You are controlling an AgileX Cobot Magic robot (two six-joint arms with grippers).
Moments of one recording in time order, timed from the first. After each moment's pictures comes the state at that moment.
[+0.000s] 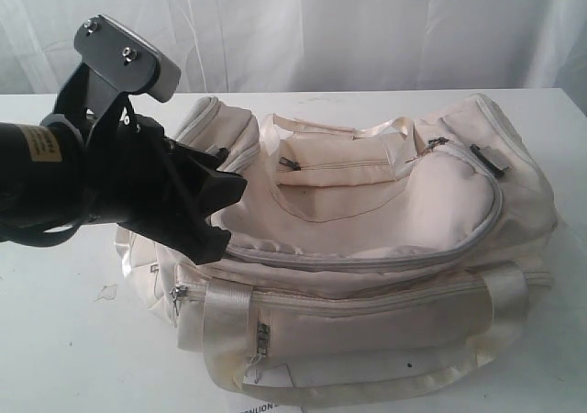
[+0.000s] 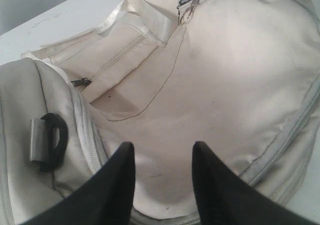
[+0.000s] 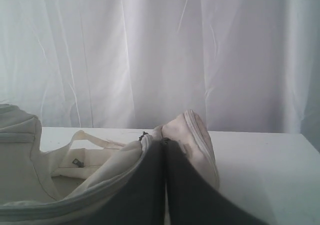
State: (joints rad) left arm -0.64 1.18 -0.76 -0.31 0.18 0.36; right arm 0.20 0.05 0.00 0.17 -0.08 -0.16
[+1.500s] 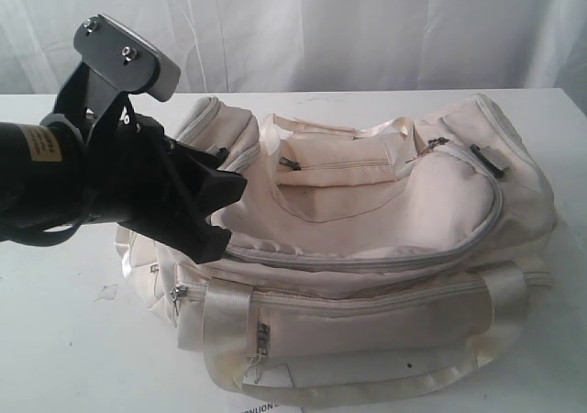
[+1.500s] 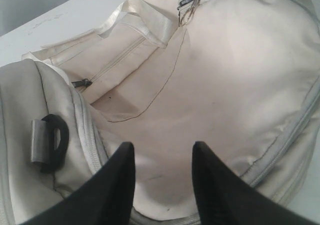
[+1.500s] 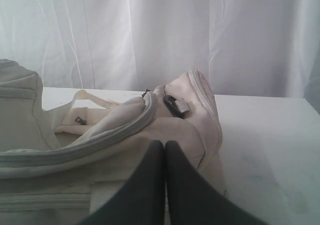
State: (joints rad) left arm -0.64 1.18 -0.76 -0.31 0.17 0.36; right arm 0.20 0.01 0.00 0.06 0.10 -0.07
